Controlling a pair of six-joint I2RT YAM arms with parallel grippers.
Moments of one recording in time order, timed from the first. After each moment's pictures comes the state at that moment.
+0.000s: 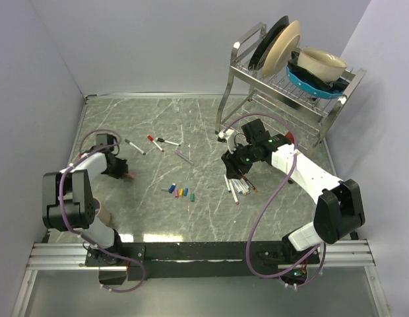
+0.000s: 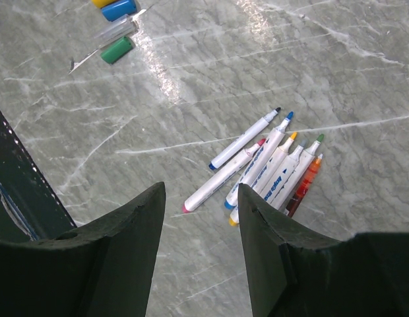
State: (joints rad) left arm 0.12 1.57 0.85 -0.45 -0.11 -1.12; right arm 0.46 1.46 1.14 -0.72 -0.47 -0.38
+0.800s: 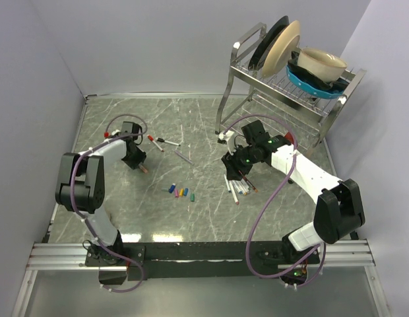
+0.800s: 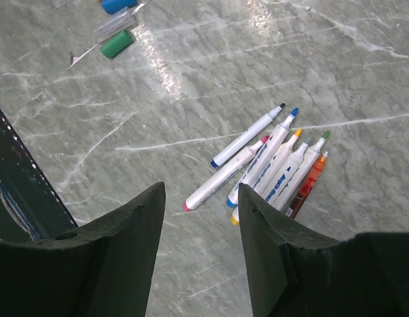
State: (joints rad) left arm -0.12 1.76 1.05 -0.46 -0.23 -0.96; right arm 0.46 1.46 1.12 -0.72 -0.47 -0.39
